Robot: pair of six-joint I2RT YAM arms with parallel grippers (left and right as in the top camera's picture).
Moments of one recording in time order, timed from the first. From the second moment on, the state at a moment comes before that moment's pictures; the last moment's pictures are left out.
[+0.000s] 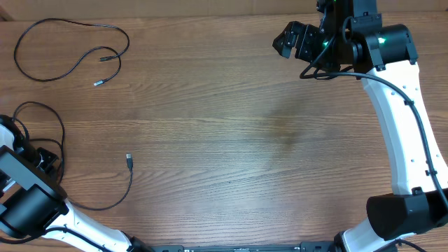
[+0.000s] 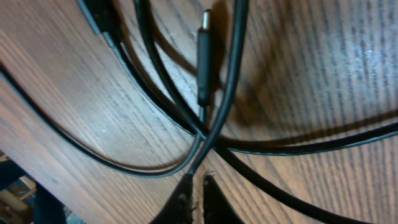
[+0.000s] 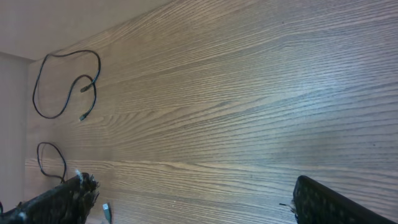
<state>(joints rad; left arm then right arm) 0.80 2.05 1.46 -1.19 -0.22 -0.35 0.18 1.76 1.94 -1.11 -0.29 0.46</state>
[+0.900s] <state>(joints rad) 0.80 2.04 1.38 -0.86 0.11 -0.31 0.18 1.76 1.94 -1.11 -0.29 0.46</state>
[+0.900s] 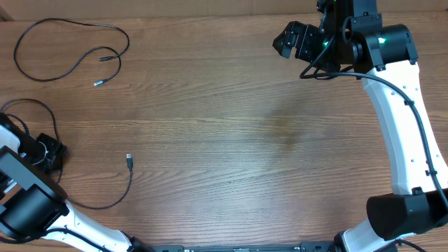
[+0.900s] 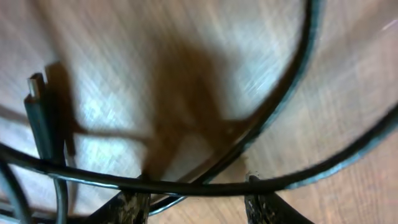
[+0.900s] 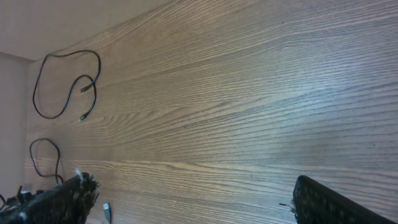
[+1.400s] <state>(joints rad) 0.80 2.05 1.36 -0.70 0.27 -0.20 0.18 1.76 1.94 -1.11 -0.29 0.46</state>
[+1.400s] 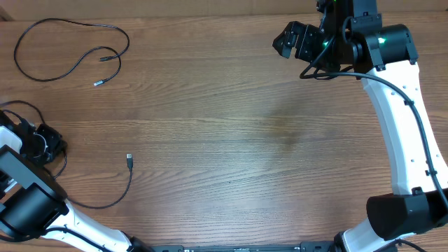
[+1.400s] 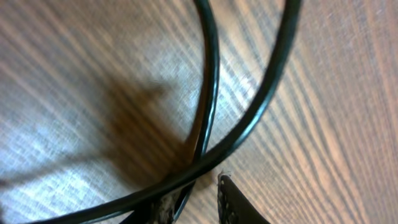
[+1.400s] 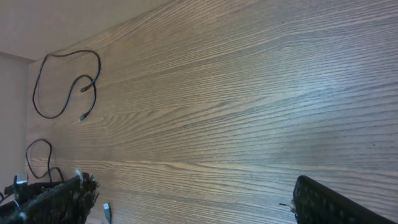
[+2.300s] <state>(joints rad) 0.75 2.12 1.88 -1.06 0.46 -0.22 0.18 1.76 1.94 -1.11 -0.29 0.46</state>
